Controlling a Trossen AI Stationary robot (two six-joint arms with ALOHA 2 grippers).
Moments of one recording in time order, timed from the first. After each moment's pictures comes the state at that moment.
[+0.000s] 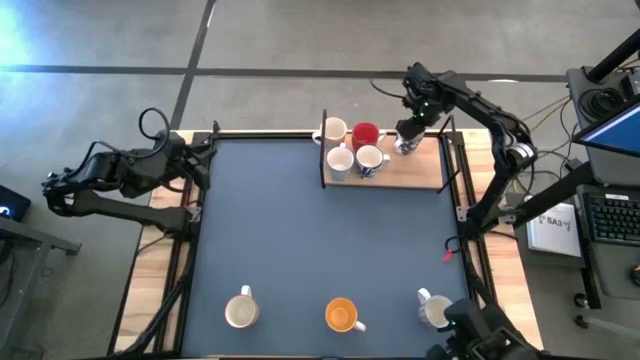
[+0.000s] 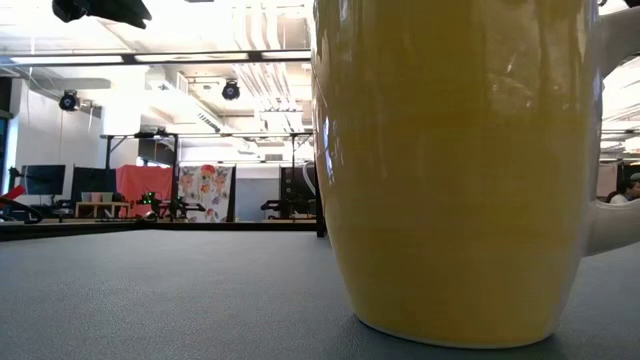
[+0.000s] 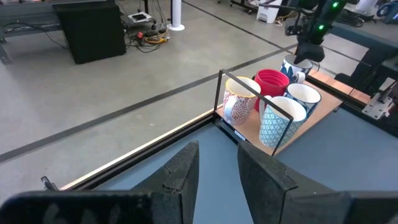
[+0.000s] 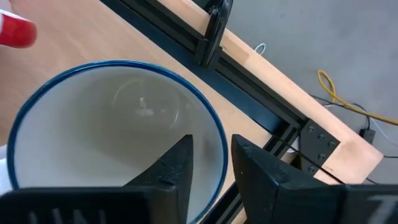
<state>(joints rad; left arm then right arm) -0.03 0.64 1.11 -1.00 -0.78 -0.51 -1.02 1.73 1.53 -1.19 0.12 -0.09</state>
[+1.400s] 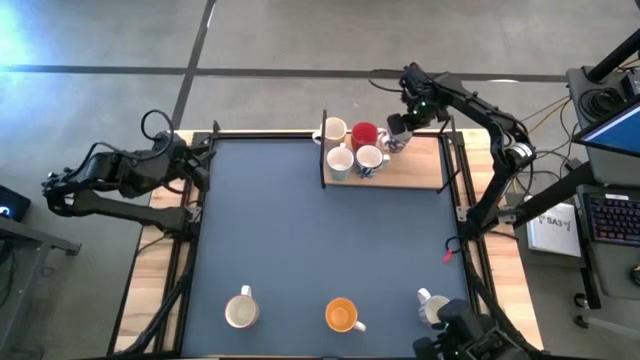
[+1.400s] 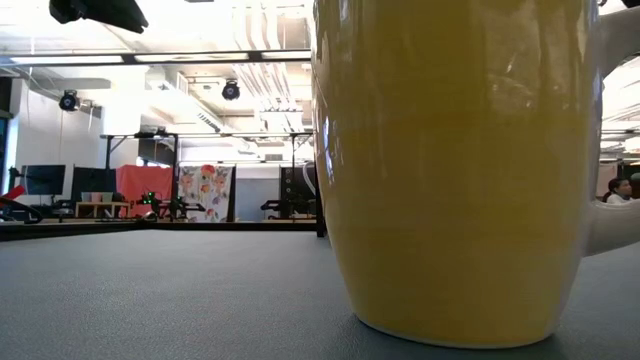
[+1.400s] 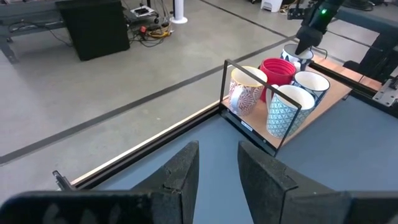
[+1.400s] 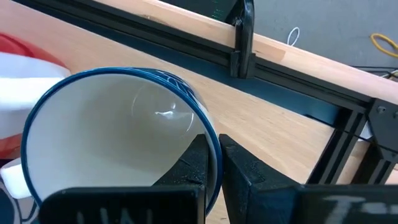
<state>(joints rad) -0.03 0.64 1.11 -1.06 -0.77 -0.51 -0.99 1.74 1.53 -1.13 0.00 0.24</state>
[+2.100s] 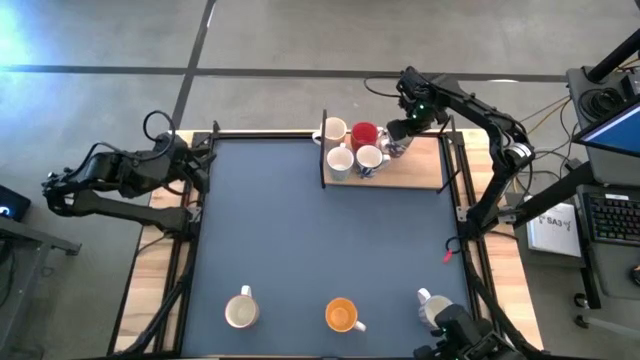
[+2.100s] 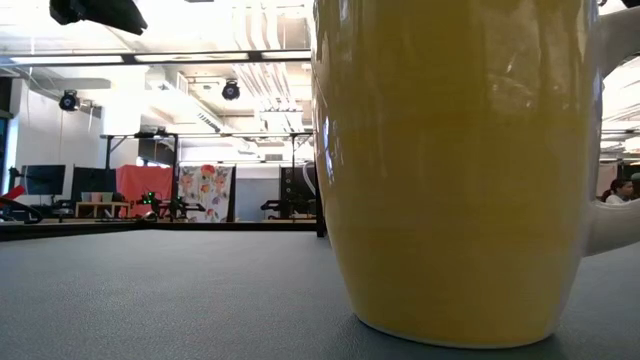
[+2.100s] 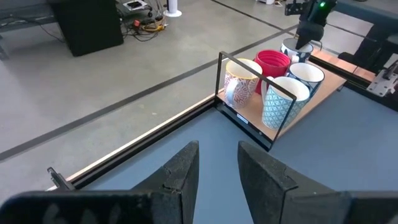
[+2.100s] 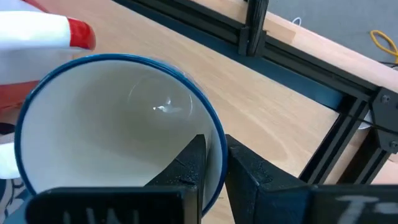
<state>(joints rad) -0.03 0.64 1.11 -1.07 -0.74 -0.51 -0.97 1.74 1.53 -1.20 0.00 0.20</state>
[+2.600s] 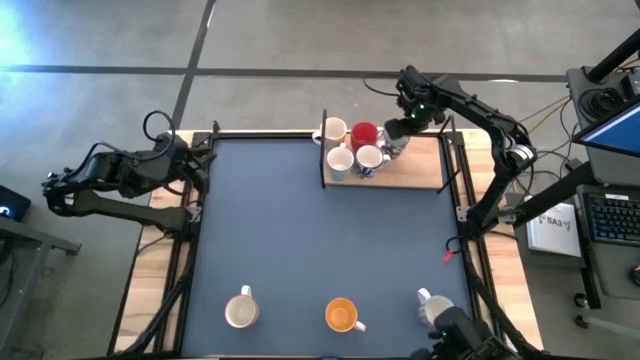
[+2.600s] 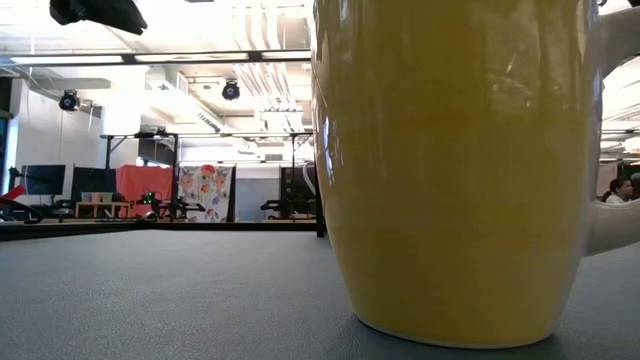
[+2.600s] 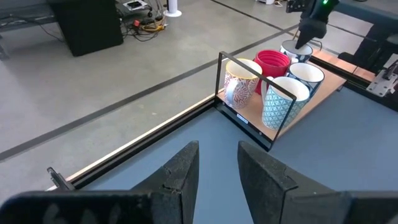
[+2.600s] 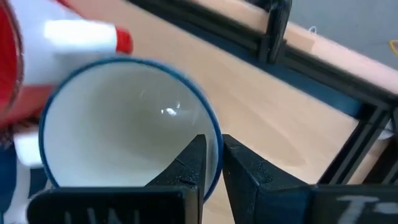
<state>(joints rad) -0.03 0.64 1.11 -1.07 -0.74 -0.51 -0.95 1.72 1.53 -1.18 -0.05 0.21</state>
